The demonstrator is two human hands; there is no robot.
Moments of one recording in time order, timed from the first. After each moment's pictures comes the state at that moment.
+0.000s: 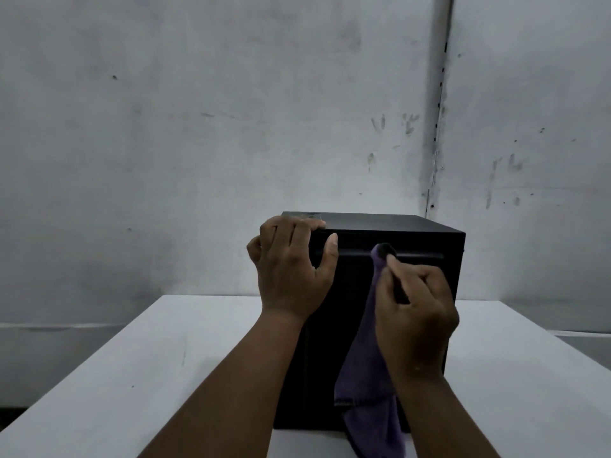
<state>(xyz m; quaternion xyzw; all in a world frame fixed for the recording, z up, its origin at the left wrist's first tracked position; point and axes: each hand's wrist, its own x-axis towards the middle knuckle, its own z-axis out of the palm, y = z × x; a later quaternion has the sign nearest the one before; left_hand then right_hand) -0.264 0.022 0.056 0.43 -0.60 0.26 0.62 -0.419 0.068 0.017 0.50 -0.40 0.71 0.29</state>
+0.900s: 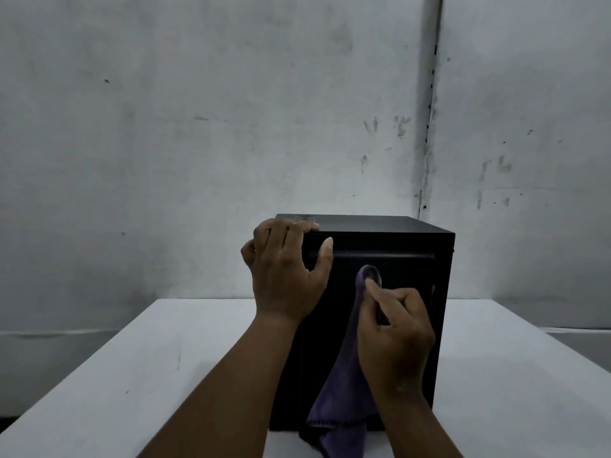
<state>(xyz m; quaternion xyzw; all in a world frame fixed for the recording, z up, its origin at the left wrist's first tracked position) -0.265 0.024 0.056 0.42 -0.60 0.26 0.63 -0.405 0.075 -0.009 0.52 -0.43 0.70 0.23</state>
